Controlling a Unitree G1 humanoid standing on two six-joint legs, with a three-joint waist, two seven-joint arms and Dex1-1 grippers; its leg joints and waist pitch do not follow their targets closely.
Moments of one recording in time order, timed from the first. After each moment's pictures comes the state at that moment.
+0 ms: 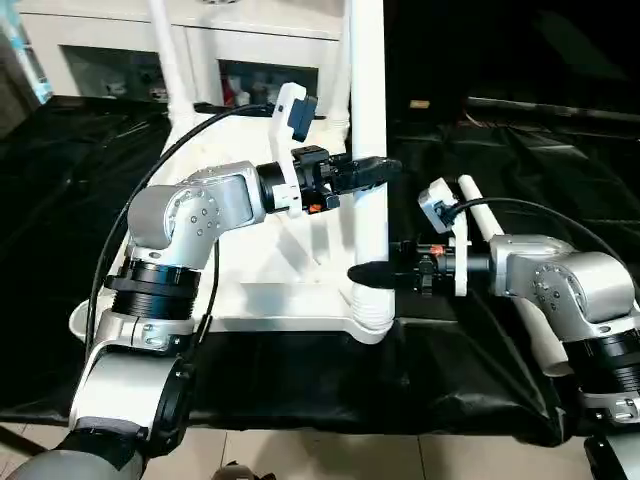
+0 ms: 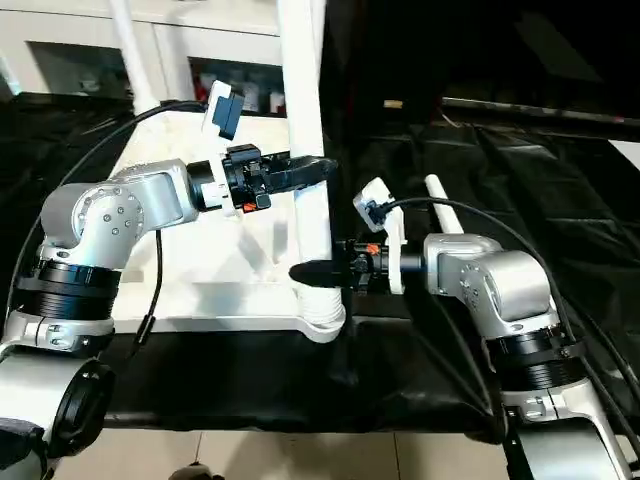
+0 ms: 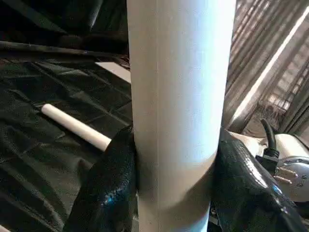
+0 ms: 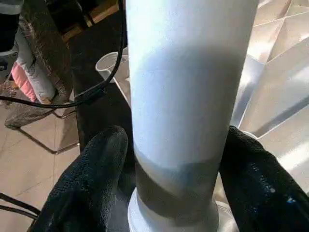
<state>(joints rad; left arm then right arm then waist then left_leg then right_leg) -0.88 0.22 0.01 0.24 -0.63 0.90 -0.79 -0.59 -0.47 0.13 0.09 0.50 0.89 1.06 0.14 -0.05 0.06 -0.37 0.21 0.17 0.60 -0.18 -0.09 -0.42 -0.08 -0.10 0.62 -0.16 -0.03</state>
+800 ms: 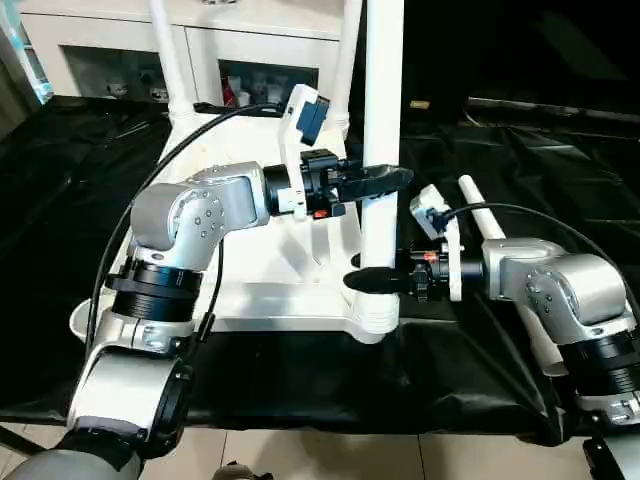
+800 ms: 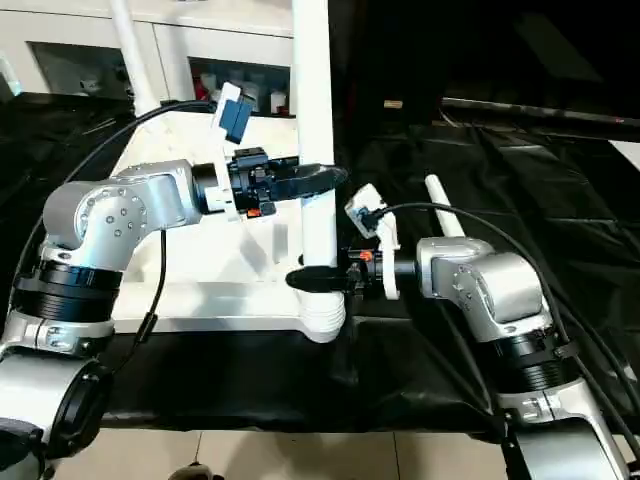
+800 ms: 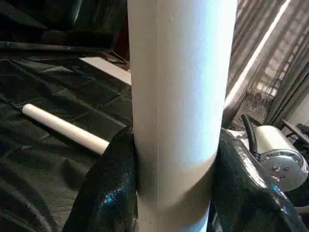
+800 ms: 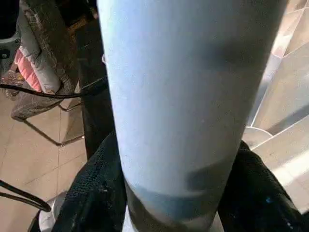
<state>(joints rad) -0.88 0.22 -0.02 0.21 -0.63 0.91 -0.83 -0.59 -0.47 0.17 0.09 0.50 0.87 1.07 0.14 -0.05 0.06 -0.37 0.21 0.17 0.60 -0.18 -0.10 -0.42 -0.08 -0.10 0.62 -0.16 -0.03</state>
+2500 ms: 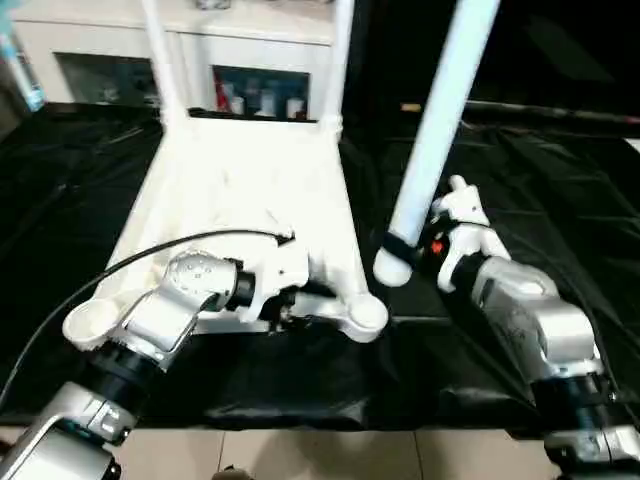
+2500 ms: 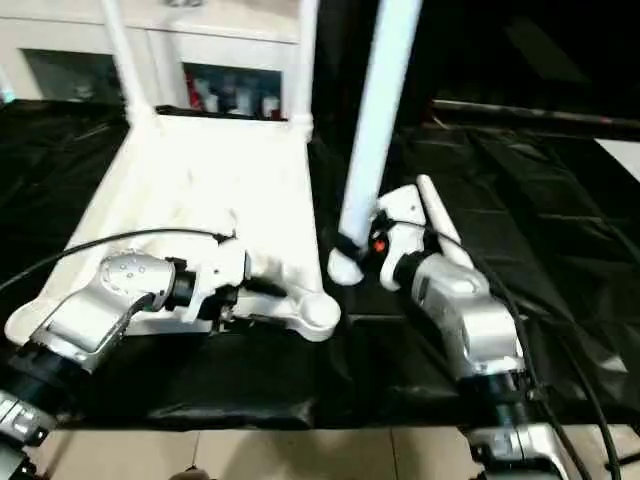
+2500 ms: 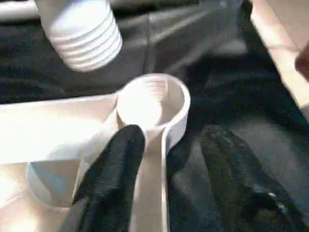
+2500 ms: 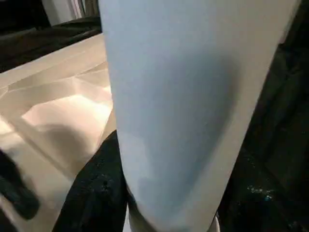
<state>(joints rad) -0.56 0.48 -0.43 0.33 -0.11 0.10 -1.17 -0.42 -0.29 0.04 0.16 0.29 0.45 0.63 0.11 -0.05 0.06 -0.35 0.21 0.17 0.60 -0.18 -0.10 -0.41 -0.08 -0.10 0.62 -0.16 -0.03</state>
